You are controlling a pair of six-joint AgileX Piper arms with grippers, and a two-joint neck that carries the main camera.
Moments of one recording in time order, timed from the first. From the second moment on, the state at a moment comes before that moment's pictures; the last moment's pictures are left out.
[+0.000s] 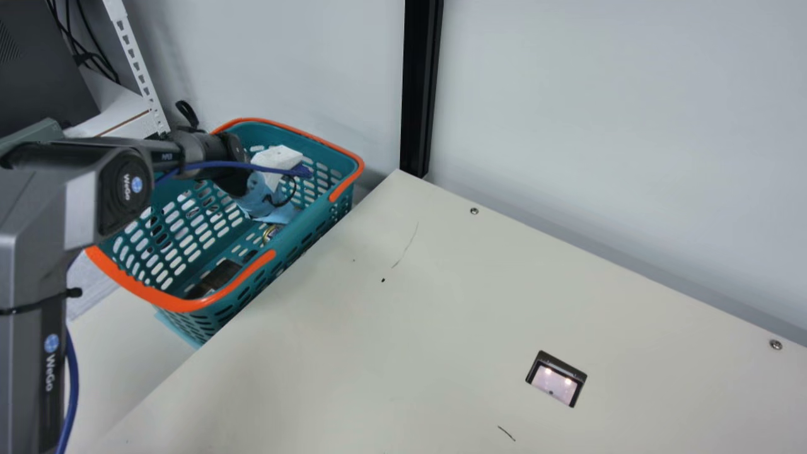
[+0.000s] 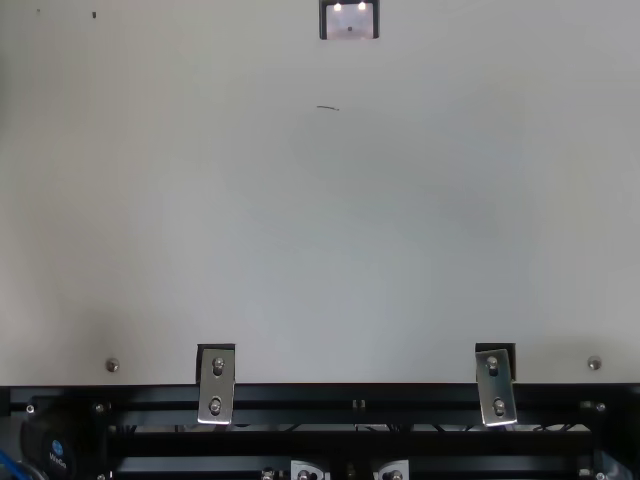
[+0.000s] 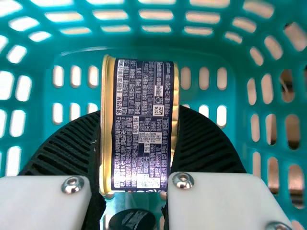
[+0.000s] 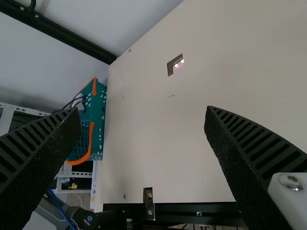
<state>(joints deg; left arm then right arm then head) 29.2 137.2 -93.0 -20.1 30.7 40.8 13.2 24.0 -57.9 16.1 69.8 41.7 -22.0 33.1</state>
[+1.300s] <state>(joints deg) 35.9 70.2 -58.2 -47.8 41.8 17.2 13.2 24.0 -57.9 16.1 69.8 41.7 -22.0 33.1</state>
